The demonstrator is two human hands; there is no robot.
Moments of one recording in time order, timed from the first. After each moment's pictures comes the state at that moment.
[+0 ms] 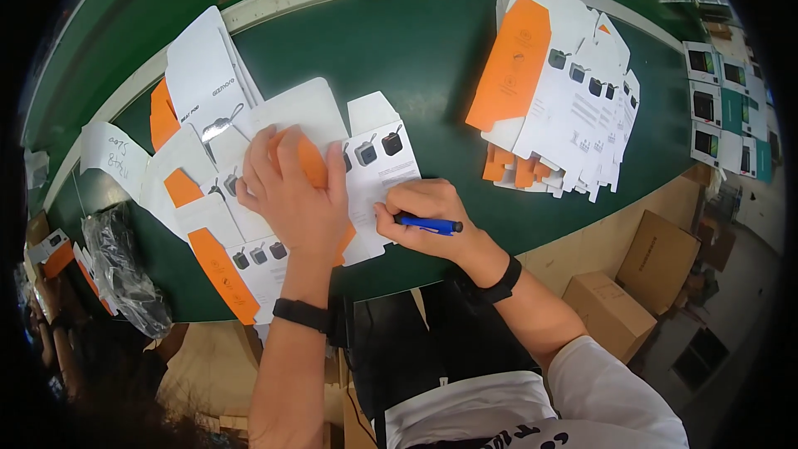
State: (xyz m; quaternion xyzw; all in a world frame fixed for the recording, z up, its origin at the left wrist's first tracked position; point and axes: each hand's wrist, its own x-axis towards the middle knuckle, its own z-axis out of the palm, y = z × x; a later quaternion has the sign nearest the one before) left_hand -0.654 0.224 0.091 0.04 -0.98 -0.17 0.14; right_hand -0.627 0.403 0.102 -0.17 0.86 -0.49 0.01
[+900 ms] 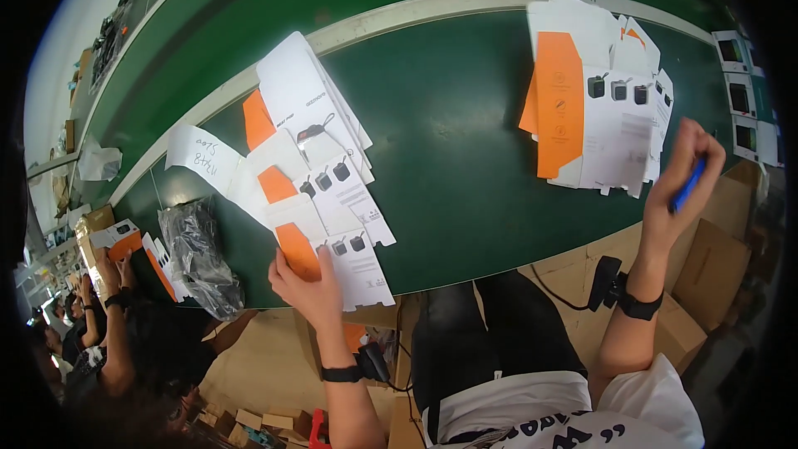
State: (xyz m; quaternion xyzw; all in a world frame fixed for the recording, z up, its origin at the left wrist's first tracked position) left_hand -0.535 0.109 0.136 0.31 -0.94 -0.14 0.05; right_hand -0.650 0.535 0.228 0.11 0.87 -0.32 -0.36
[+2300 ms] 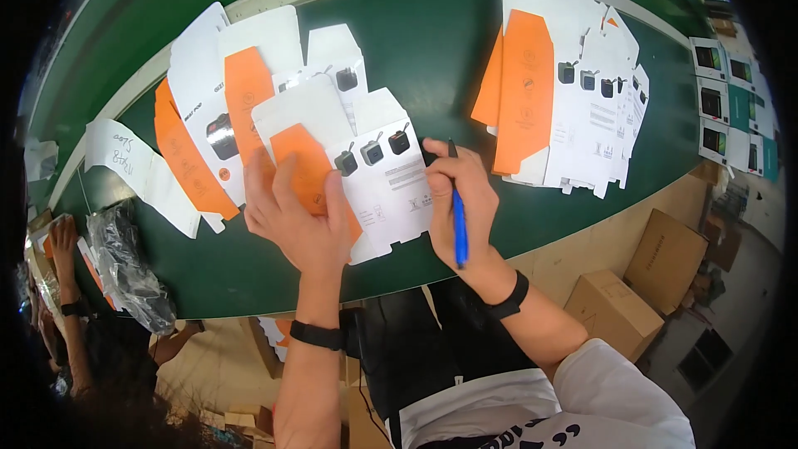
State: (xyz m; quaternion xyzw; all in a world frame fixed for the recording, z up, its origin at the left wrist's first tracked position) left_hand -0.617 0.215 0.095 0.08 -0.96 -0.22 0.14; right_hand -0.613 0.403 0.101 0.01 0.86 -0.49 -0.12
